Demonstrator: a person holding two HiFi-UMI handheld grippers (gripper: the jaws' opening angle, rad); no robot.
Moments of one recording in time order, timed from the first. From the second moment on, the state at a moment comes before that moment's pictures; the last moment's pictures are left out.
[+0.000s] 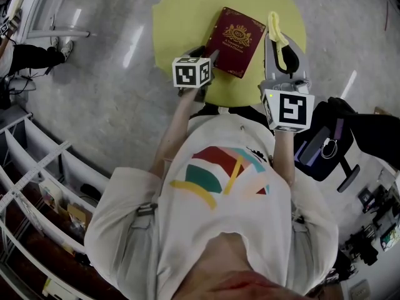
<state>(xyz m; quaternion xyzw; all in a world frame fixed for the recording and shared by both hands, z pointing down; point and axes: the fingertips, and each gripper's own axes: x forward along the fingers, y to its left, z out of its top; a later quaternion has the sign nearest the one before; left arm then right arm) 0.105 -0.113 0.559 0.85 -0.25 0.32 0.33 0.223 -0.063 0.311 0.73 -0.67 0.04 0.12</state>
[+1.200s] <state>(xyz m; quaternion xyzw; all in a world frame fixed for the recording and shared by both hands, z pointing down) 0.102 -0.116 0.579 0.84 -0.24 0.36 0.34 0.287 -0.123 0.566 0.49 -0.61 0.13 0.62</state>
